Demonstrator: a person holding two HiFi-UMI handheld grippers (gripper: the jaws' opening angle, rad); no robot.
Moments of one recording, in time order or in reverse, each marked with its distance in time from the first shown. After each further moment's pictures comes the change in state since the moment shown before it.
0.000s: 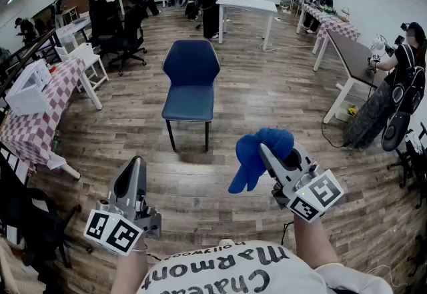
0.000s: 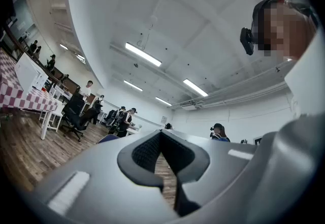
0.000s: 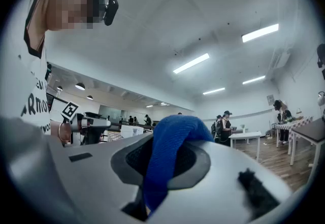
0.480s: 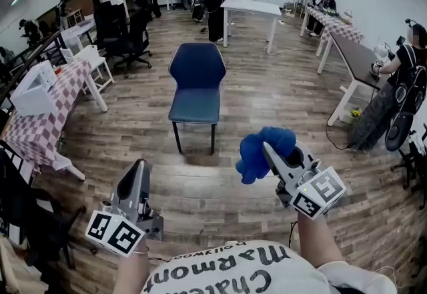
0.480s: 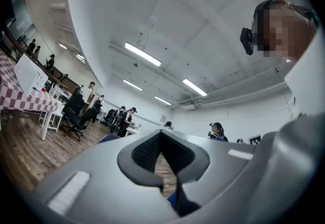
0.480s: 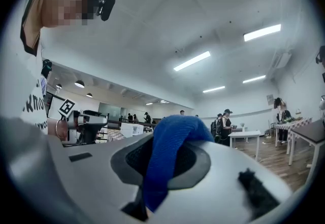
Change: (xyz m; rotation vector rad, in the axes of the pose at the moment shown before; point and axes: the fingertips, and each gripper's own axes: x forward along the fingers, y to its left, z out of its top) left arm -0.024 0.016 0.007 -0.004 0.018 -0.014; right arm 0.014 0.019 -0.003 -0.004 0.029 -0.015
